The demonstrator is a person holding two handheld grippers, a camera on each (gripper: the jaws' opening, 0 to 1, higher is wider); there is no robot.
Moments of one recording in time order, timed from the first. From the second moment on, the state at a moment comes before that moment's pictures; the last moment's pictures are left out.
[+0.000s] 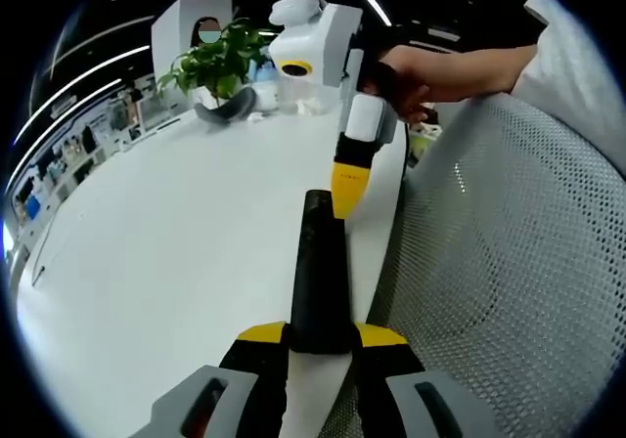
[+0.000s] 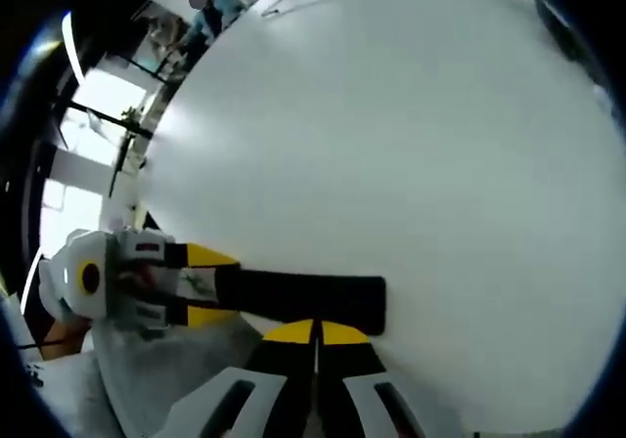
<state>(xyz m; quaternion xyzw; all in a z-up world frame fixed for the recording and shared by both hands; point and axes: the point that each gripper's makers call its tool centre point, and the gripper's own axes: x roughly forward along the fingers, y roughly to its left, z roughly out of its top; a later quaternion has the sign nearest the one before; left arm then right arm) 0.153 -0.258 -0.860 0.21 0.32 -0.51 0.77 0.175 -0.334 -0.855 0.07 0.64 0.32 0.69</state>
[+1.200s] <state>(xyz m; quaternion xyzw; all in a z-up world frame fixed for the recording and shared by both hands) 0.148 -0.262 -0.860 0.21 0.31 -0.52 0.76 0.179 -0.328 -0.854 0.08 0.63 0.34 0.70</state>
